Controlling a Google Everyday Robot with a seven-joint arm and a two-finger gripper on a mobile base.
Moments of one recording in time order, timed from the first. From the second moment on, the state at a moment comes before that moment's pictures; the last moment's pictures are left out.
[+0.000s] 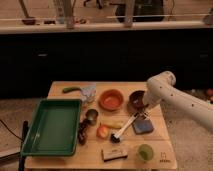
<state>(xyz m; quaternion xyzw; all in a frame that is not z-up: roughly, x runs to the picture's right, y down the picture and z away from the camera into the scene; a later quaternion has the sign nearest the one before) 0.269 0.108 0.851 -0.23 -0.09 -0.41 0.88</state>
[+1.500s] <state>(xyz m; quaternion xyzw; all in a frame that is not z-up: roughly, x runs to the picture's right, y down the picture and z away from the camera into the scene) 0.292 0.070 0.826 -0.15 -0.15 -0.42 0.88</state>
